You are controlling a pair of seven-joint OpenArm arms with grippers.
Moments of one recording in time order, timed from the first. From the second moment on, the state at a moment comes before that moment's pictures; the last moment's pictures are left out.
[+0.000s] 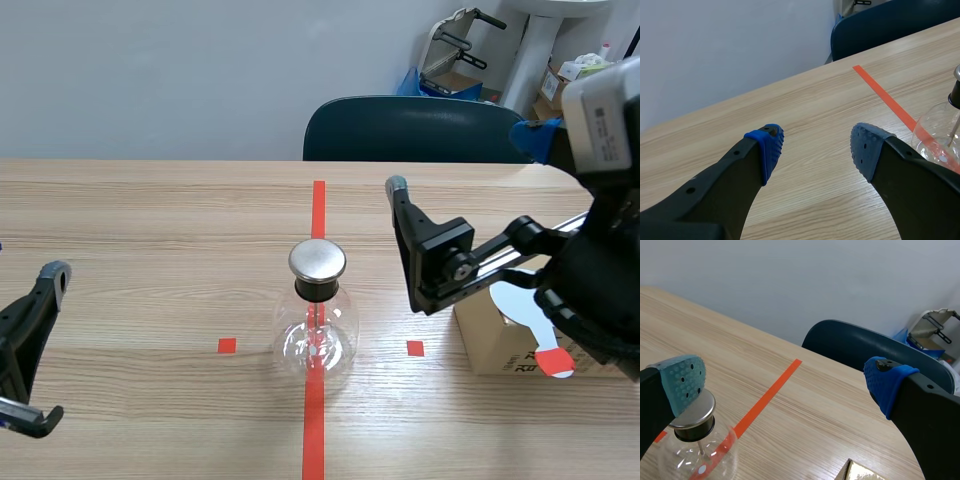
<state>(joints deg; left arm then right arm) 53.7 -30.7 -2.0 118.7 -8.2 8.4 -21.2 -30.6 27.6 -9.0 115.4 7.2 2.5 15.8</state>
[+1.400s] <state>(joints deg) 40.7 -45.3 10.7 118.7 -8.8 -16.6 -17.8 -42.5 21.9 -8.7 81.9 -82.9 -38.5 7.5</state>
